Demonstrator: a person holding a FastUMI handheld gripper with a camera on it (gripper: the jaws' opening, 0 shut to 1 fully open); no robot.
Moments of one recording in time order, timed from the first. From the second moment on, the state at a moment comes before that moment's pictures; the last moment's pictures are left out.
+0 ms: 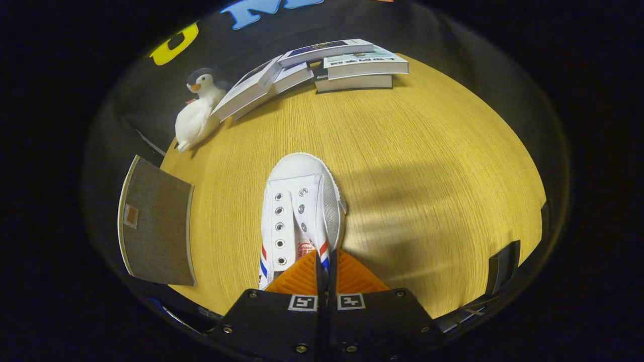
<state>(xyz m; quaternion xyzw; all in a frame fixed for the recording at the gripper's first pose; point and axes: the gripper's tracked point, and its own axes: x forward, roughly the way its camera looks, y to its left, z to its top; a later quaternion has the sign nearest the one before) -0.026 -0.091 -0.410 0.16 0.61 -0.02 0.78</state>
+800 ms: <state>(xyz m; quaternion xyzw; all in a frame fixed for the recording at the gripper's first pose) 0.016 -0.014 -0.293 0.23 0.56 0.04 0.80</state>
